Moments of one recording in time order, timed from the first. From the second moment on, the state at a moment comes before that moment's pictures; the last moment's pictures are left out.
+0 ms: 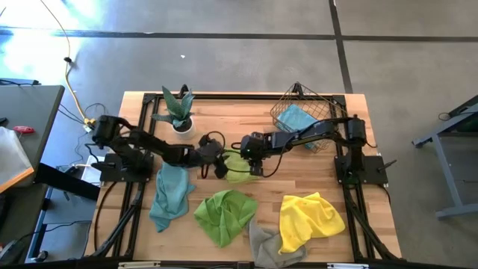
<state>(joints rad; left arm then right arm) 0.10 1.64 0.57 0.40 -0.40 -0.39 -0.09 1.94 1.20 -0.38 0.08 -0.09</state>
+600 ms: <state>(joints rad) 0.11 1.49 0.60 -0.02 -0.14 -0.84 -0.08 1.74 1.17 -0.67 0.14 -0.09</state>
